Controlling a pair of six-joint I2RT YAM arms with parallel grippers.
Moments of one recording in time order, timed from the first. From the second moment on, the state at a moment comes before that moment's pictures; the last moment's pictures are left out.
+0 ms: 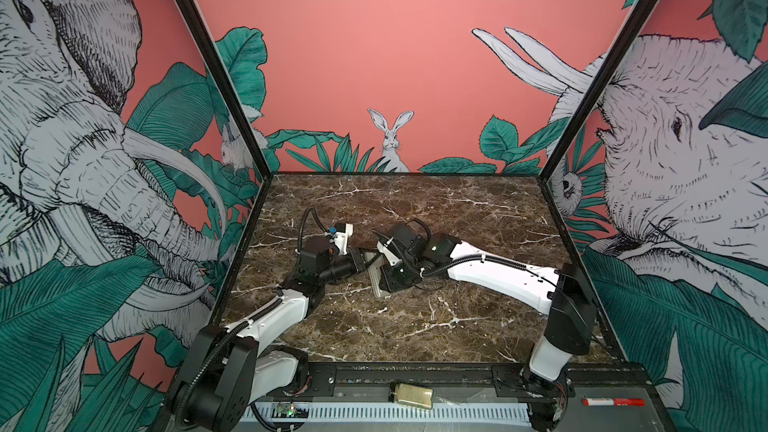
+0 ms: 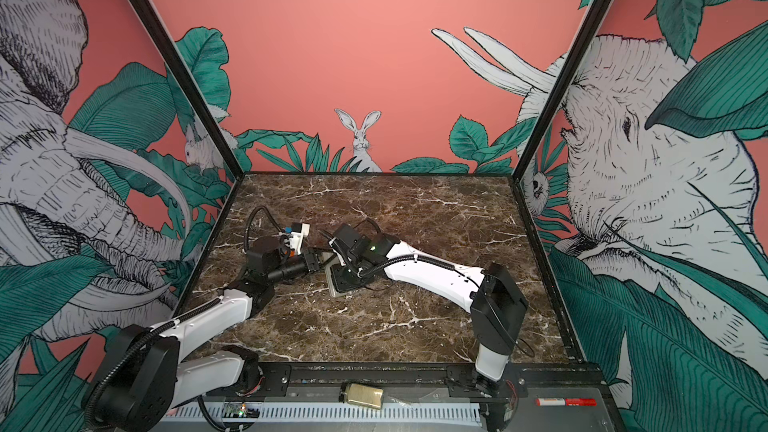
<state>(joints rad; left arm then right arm) -0.36 1.17 0.43 0.41 0.70 -0.91 1.02 1.74 1.46 -0.79 -0.21 0.63</state>
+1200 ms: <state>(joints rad) -0.35 1.17 0.43 0.40 0.75 -0.90 1.02 1.74 1.46 -0.79 -0.21 0.63</state>
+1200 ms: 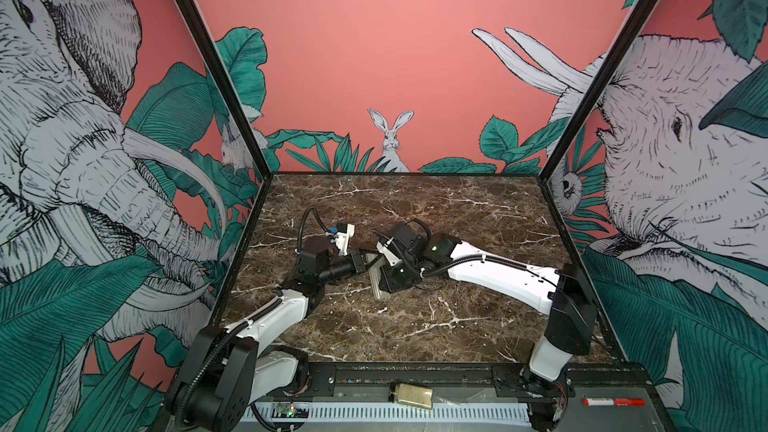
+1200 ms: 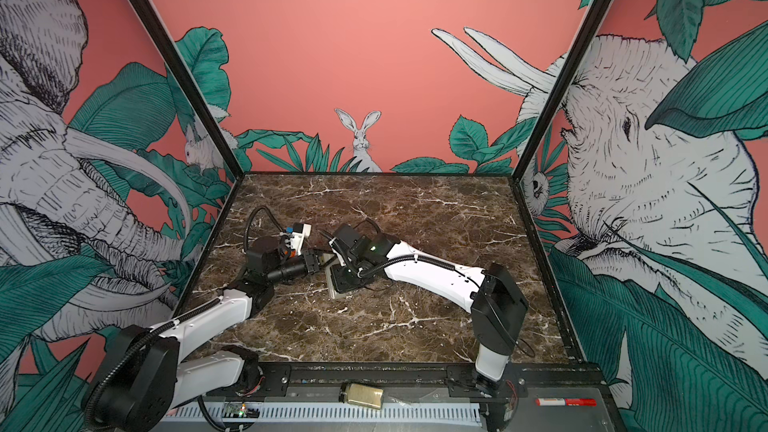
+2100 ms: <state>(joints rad) -0.35 1.16 0.43 0.42 0.79 -0.90 1.03 1.71 1.44 -0.76 -0.18 0.64</state>
